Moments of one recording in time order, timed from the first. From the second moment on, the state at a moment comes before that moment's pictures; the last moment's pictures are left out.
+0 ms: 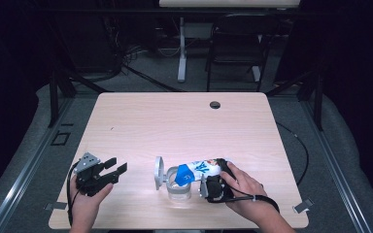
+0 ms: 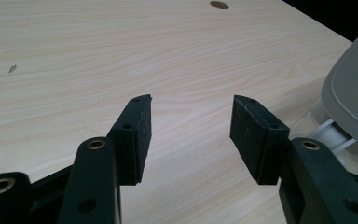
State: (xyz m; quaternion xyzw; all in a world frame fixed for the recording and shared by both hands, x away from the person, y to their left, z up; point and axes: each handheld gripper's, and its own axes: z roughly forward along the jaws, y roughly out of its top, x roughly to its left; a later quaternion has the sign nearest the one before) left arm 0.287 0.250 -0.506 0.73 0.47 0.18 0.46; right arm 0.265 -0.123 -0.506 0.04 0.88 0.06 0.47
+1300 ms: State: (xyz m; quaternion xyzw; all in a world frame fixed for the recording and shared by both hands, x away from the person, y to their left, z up) left arm 0.286 0.251 -0.504 0.73 0.47 0.18 0.47; right arm 0.264 -0.120 -0.500 0.02 0.88 0.04 0.47
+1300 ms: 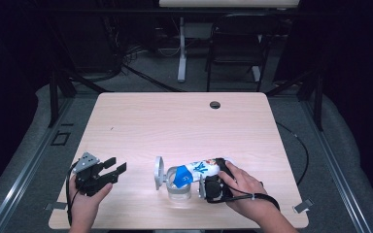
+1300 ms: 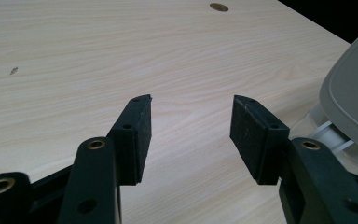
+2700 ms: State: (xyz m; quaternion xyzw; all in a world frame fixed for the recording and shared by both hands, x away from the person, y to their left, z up) left arm 0.286 0.252 -0.504 0.73 0.47 0.18 0.47; right arm 0.266 -0.114 -0.490 -0.01 0.88 0.00 0.47
